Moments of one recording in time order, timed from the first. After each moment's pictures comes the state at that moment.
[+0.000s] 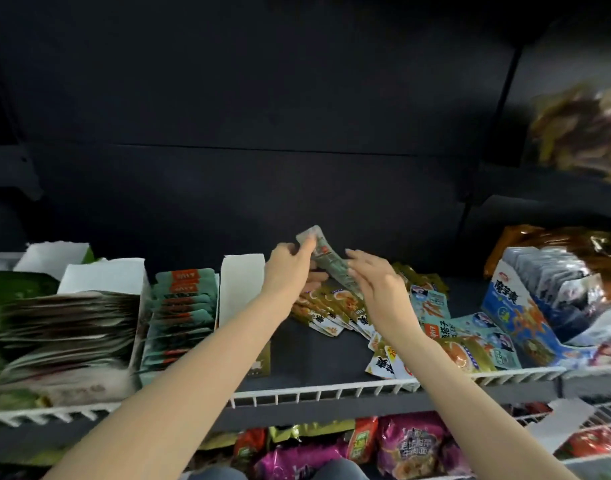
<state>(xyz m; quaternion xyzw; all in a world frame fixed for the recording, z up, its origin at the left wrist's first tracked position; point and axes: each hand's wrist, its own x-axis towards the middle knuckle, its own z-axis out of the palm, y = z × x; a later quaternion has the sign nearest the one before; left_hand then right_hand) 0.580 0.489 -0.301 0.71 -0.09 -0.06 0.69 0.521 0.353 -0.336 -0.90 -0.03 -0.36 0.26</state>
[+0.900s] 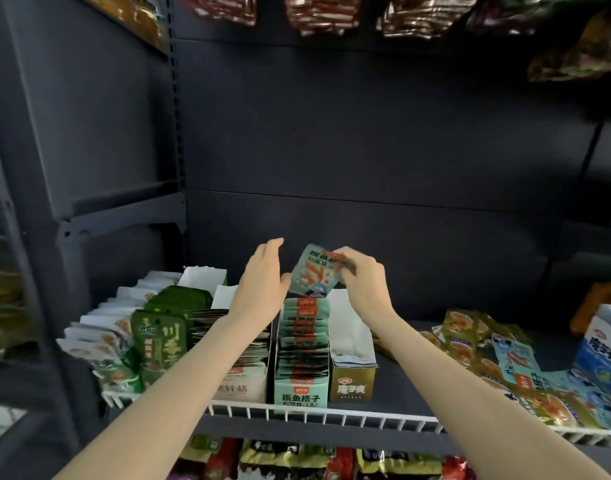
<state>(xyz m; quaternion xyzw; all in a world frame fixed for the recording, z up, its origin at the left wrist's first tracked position) 0.574 0.700 -0.261 0.88 -0.17 0.25 0.35 0.563 0.533 -0.262 -0.85 -0.07 -0.31 0.41</state>
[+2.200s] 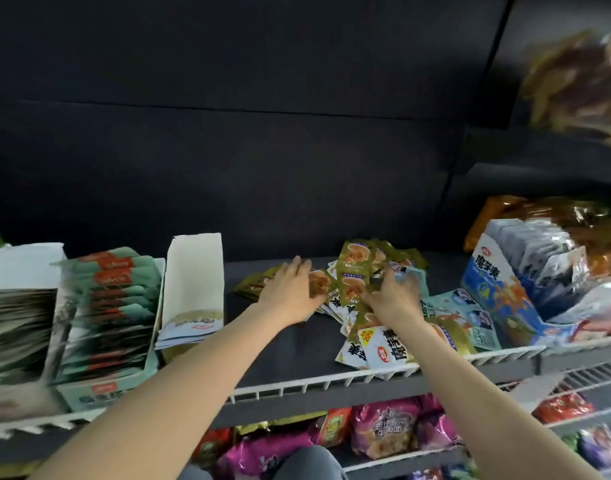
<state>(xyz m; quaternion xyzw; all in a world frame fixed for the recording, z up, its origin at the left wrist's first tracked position) 0.613 0.435 -0.376 0.94 -0.30 -0.05 0.14 0.546 0.266 -0.395 -0.93 0.32 -0.05 0.20</state>
